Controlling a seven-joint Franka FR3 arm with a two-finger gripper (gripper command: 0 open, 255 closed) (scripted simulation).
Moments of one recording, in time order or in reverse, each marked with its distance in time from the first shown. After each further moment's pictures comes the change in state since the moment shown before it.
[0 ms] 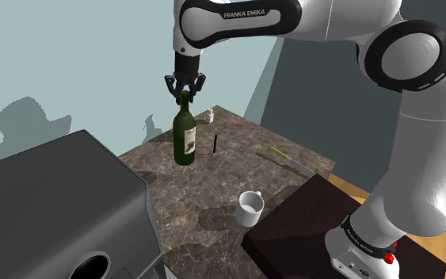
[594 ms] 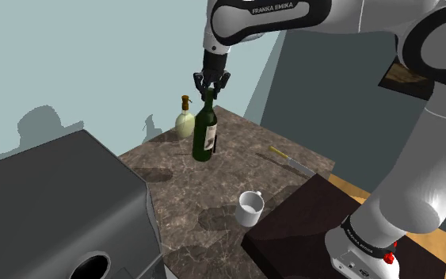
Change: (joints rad) arm -0.120 -0.192 -0.031 -0.251 0.068 0.065 -0.148
